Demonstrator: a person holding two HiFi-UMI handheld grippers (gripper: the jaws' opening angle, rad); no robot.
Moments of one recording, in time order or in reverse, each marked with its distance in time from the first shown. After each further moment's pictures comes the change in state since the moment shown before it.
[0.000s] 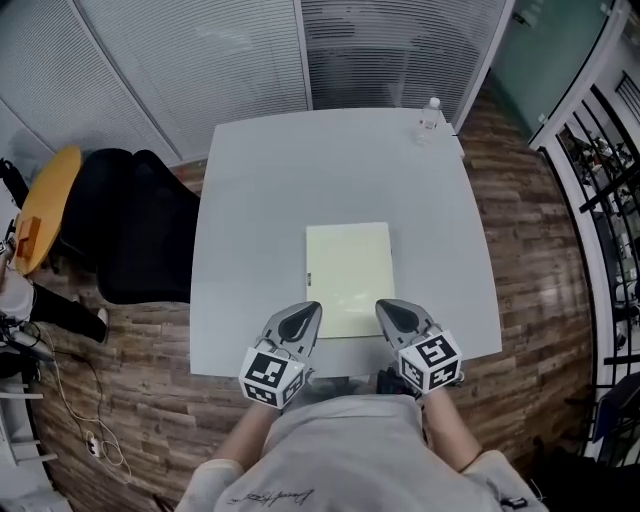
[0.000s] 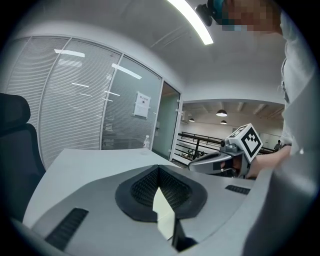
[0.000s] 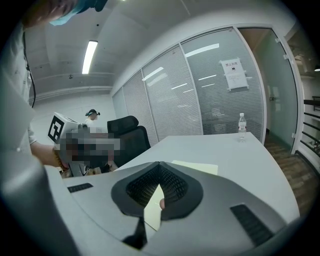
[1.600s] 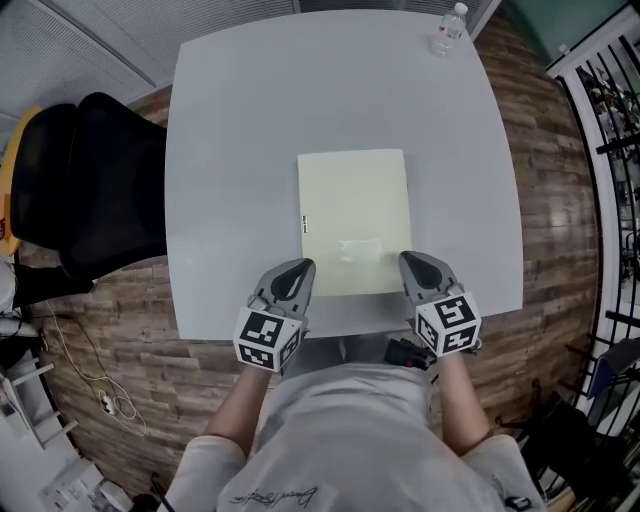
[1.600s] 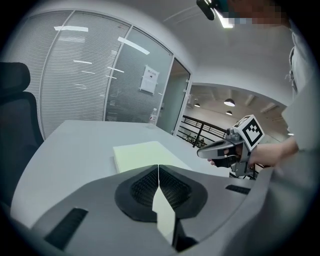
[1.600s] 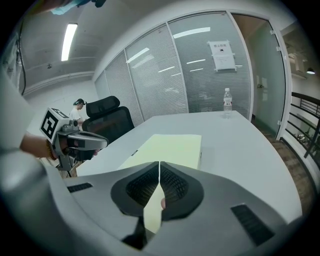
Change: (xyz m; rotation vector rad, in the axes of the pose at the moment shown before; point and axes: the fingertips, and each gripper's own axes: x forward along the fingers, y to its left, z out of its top) left arm 0.021 0.032 -0.095 -0.096 0.246 0.007; right arm 0.016 -0.049 -0.078 0.072 0.194 -0.134
